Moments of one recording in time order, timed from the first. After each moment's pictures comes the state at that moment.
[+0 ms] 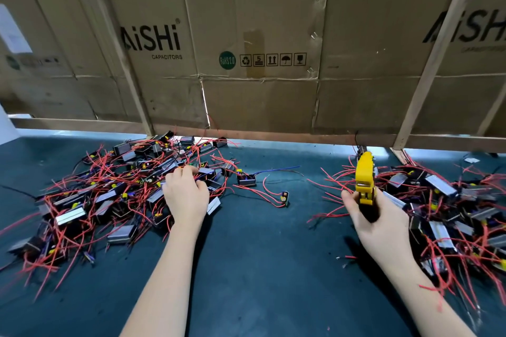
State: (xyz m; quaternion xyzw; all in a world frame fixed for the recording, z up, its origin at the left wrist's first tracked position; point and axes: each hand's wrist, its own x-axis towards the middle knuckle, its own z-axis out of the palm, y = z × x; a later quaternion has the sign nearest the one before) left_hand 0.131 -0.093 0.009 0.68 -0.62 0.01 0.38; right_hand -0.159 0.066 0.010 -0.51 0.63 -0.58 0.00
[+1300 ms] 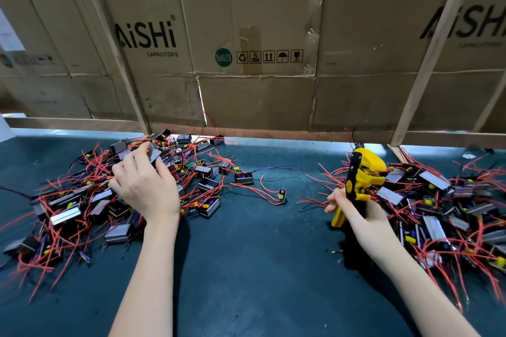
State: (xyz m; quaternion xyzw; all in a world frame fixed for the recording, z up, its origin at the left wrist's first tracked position) left_hand 0.160 -0.076 0.039 0.65 -0.49 0.18 0.55; right_hand -0.153 0.063 0.011 -0.46 0.57 -0.61 0.30
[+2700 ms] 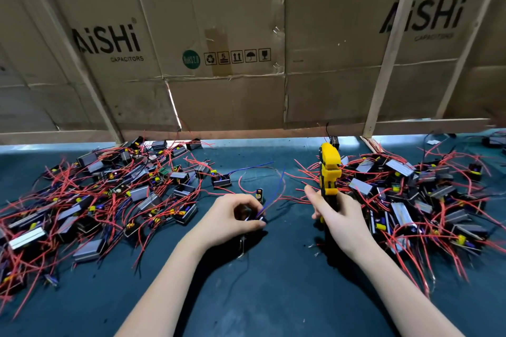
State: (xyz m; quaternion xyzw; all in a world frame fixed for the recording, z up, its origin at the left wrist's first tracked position) left_hand 0.062 -0.033 0.017 0.33 -0.85 -0.35 0.22; right_hand -0.155 0.067 0.007 -0.46 0.62 -0.58 0.25
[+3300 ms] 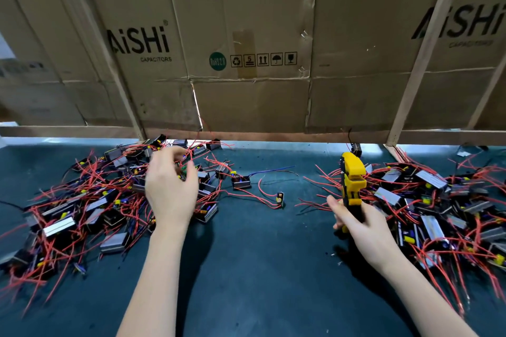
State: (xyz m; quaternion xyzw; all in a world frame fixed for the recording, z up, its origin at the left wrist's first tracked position) left_hand 0.136 -0.065 0.050 0.53 -0.63 0.04 0.56; right_hand -0.155 0.065 0.004 -0.47 0.62 -0.57 0.25
